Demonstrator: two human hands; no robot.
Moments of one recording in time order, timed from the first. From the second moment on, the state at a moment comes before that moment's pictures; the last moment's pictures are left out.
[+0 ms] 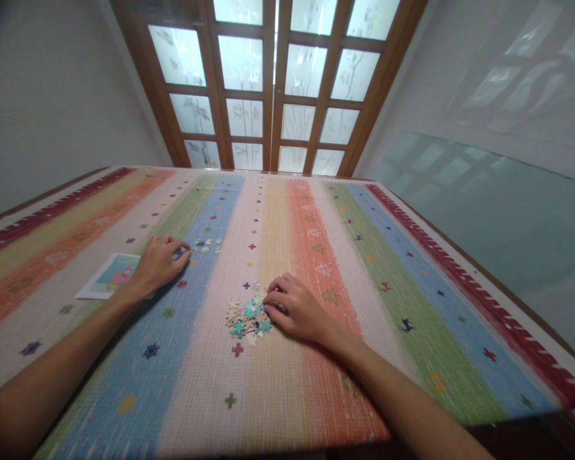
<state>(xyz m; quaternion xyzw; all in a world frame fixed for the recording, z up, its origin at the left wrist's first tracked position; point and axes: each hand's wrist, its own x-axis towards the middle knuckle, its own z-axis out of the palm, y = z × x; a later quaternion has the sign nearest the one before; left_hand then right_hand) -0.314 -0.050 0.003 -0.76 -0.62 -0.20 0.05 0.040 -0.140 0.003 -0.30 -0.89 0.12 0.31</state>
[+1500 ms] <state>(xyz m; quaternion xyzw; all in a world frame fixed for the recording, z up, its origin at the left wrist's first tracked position) -0.225 -0.108 0.012 -0.64 -0.47 -0.39 -0.46 0.045 -0.132 0.012 -0.46 -0.70 0.44 0.33</state>
